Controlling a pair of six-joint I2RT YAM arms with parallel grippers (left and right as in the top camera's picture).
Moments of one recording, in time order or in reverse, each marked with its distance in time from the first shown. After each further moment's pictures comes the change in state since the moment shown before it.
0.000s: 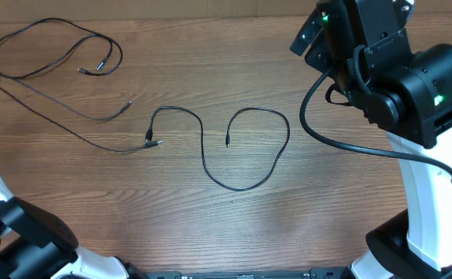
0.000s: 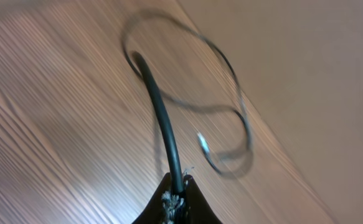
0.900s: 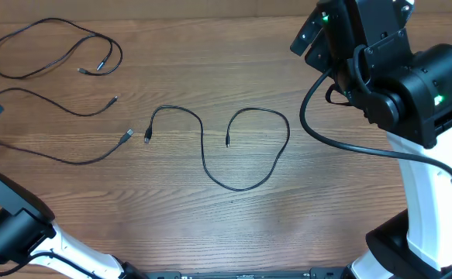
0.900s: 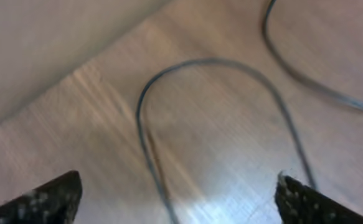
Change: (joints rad) left arm 0.088 0.249 0.002 0.057 -0.272 0.329; right arm 0.000 0.000 0.000 0.000 0.000 -0.001
